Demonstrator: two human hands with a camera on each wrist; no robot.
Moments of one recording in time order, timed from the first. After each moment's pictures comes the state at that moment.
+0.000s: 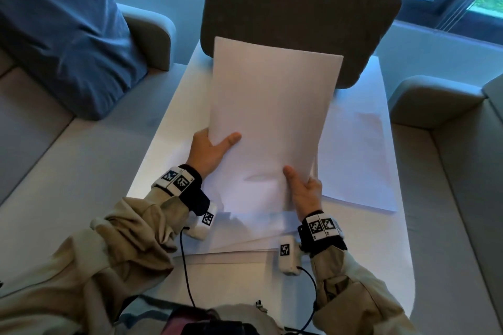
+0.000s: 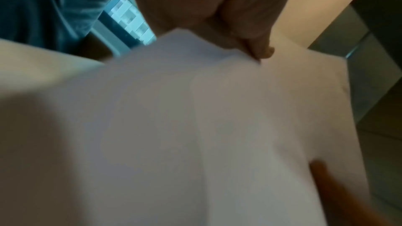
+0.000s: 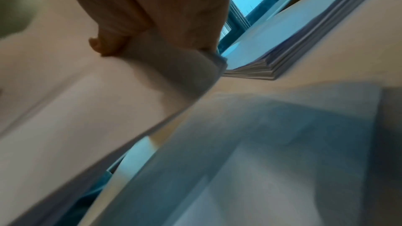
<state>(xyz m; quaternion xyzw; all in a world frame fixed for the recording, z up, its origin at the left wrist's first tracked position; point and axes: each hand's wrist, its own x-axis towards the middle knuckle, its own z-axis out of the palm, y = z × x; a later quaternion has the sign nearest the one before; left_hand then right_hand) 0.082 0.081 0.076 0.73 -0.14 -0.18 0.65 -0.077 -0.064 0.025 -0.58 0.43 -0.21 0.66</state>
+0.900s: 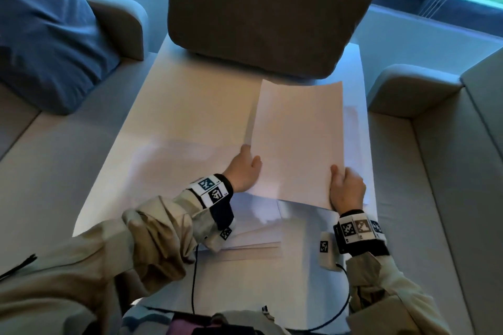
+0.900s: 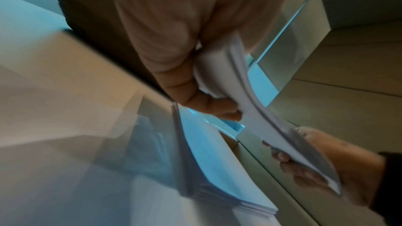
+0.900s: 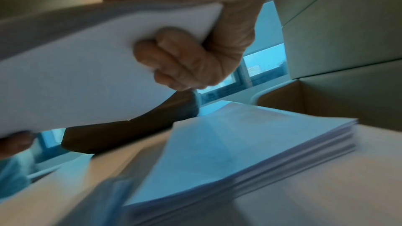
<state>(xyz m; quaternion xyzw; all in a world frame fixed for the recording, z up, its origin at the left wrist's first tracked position) 0.010 -0.022 0.049 0.81 -0.26 -0.36 0.39 -0.155 -0.187 0.043 -0.78 0.53 -0.16 0.31</state>
